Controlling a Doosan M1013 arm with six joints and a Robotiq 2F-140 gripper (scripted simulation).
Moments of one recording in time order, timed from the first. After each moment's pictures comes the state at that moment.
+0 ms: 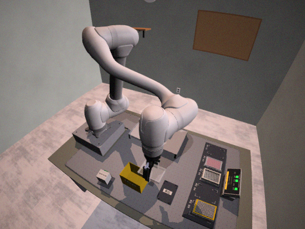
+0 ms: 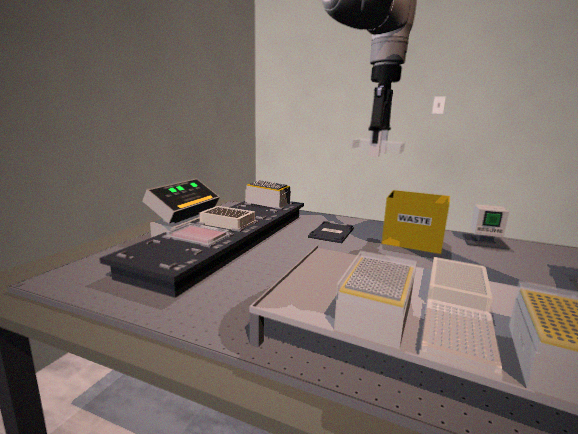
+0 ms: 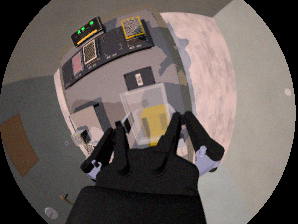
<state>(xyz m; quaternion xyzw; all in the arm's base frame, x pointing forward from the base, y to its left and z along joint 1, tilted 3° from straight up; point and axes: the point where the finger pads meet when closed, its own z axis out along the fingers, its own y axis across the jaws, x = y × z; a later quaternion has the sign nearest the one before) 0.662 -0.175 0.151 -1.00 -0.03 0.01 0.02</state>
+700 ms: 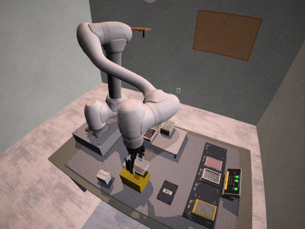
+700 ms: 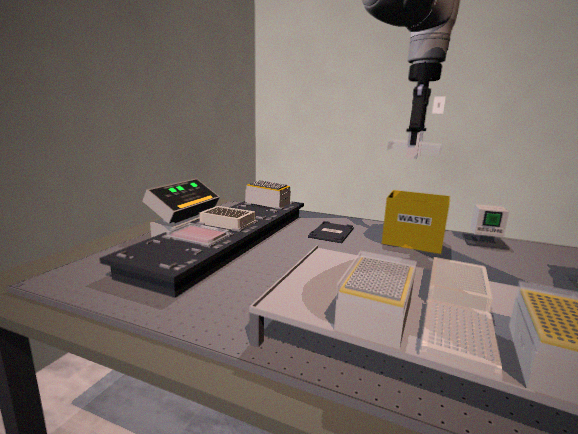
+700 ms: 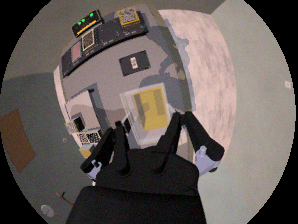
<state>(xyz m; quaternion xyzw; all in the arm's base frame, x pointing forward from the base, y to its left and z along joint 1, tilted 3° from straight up) 0.569 -0.184 0.153 -1.00 -0.03 0.01 0.02</state>
